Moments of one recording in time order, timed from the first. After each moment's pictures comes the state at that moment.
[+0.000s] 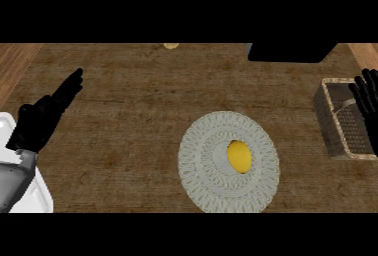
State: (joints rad) left arm -0.28 0.62 -0.23 -1.48 0.18 0.09 0.16; right arm -0.15 -0.55 -0.03 -1.44 -0.39 0.00 -0.21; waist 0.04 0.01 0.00
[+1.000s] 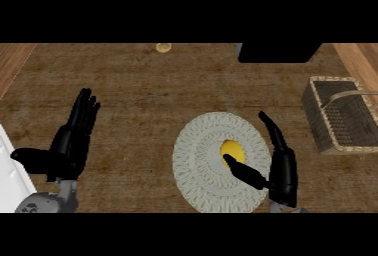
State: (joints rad) left arm -0.09 0.30 -0.19 -1.60 0.25 0.31 -0.01; right arm -0.03 -0.16 0.44 -1.57 0.48 -0.75 0.16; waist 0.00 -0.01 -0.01
